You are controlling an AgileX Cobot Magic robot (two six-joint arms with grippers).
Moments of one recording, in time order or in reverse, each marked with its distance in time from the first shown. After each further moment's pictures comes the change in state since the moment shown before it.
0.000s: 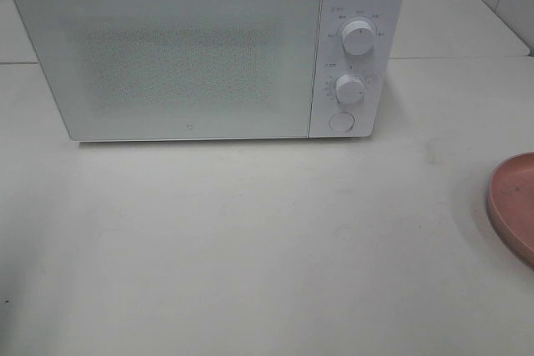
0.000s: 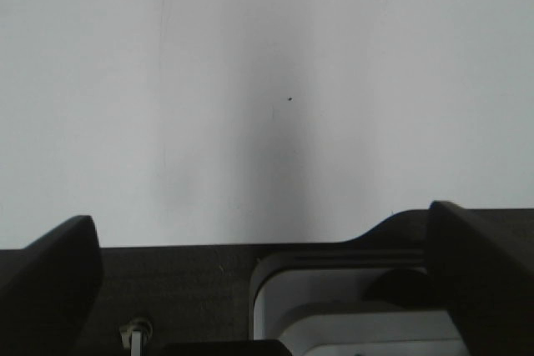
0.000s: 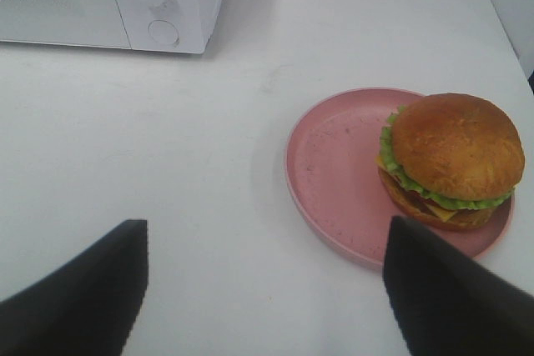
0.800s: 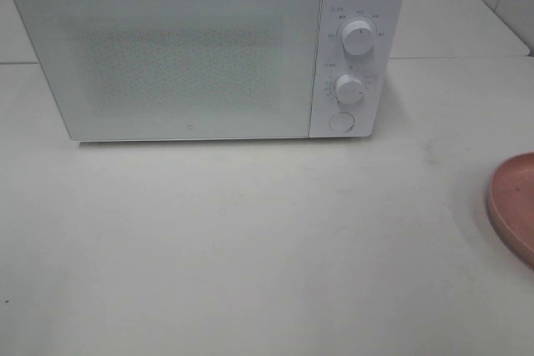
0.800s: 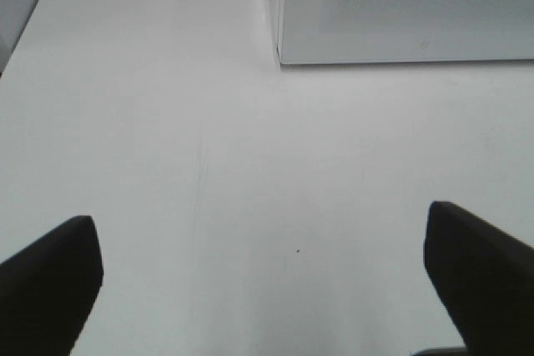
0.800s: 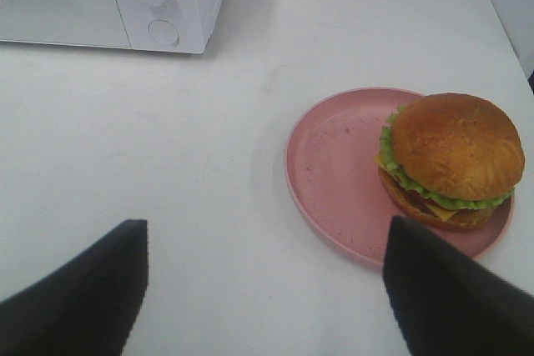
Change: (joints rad) left arm 0.000 -0.726 0.147 0.004 -0.085 0.036; right arm 0.000 0.000 0.000 0.000 0.000 0.000
